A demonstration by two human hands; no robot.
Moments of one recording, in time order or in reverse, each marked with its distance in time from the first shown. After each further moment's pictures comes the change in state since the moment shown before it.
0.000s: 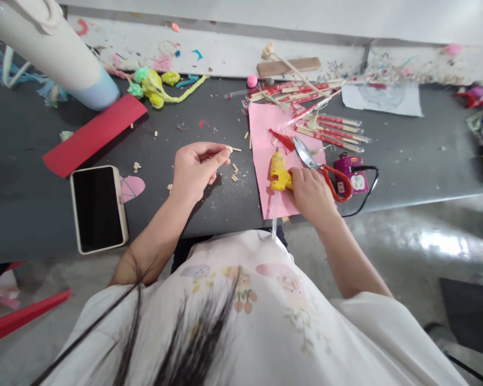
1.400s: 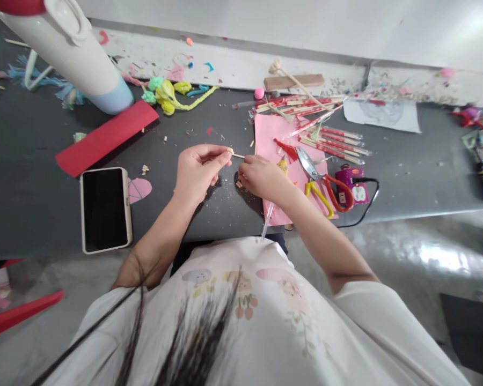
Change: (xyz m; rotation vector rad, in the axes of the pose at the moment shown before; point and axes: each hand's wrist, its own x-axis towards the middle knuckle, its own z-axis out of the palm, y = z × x) left_hand 0.003 0.004 -0.008 0.022 0.048 0.026; right_hand 0.095 -0.070 -0.031 0.206 -0.029 -0.422
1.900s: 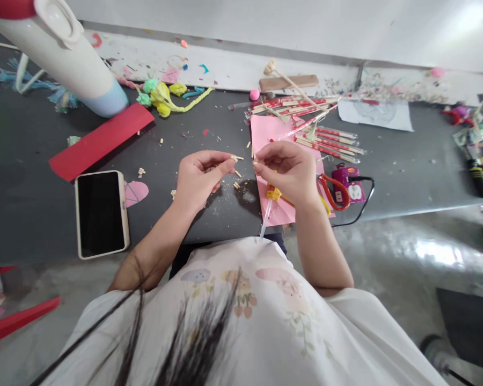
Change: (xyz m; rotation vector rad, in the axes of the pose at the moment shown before) left_hand -0.009 0.004 0.006 -0.104 -0.071 -0.033; right_hand -0.030 -0.002 -0.019 1.163 0.685 0.179
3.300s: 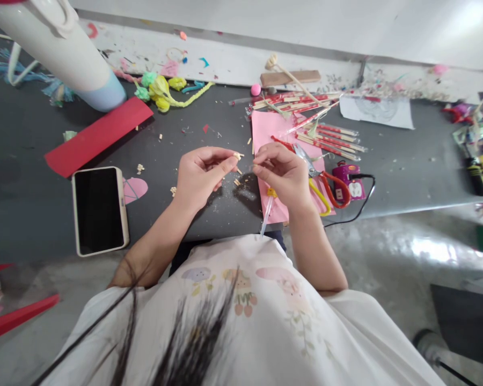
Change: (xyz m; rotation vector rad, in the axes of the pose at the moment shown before) left_hand -0.005 0.001 -0.001 0.071 -0.034 0.041; right_hand -0.009 0.011 0.007 0.099 0.012 0.014
